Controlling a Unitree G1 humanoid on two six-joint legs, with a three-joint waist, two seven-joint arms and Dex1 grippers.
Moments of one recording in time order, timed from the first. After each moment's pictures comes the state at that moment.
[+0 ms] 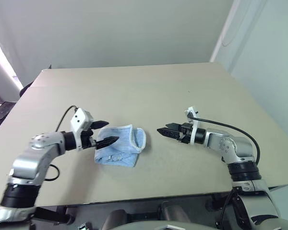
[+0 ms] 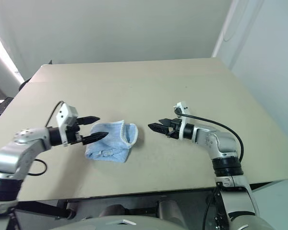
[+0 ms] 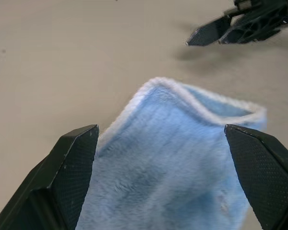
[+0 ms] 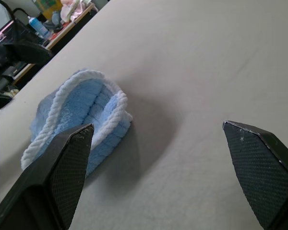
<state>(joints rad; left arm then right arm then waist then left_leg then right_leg) -0.21 0.65 0.04 -0.09 -0.47 0.48 -0.95 -0.45 -0.39 -0.02 0.17 0.57 0.86 0.82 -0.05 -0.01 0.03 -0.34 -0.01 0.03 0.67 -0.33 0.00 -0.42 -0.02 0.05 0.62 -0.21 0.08</state>
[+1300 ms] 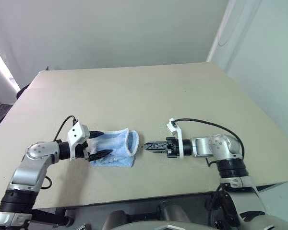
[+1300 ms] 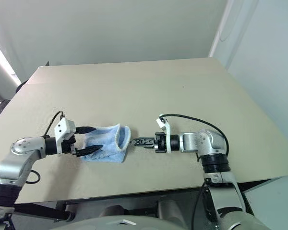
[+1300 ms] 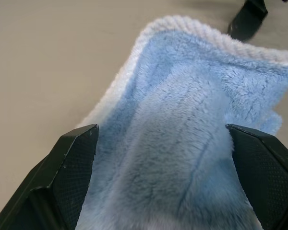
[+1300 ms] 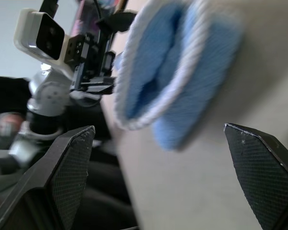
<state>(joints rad) -0.08 0.75 0.05 0.00 -0.36 0.21 -1.10 -0.51 -0.24 -0.05 0.22 0.81 1.47 0.74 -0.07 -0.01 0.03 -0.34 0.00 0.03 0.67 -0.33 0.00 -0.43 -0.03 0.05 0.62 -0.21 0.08</state>
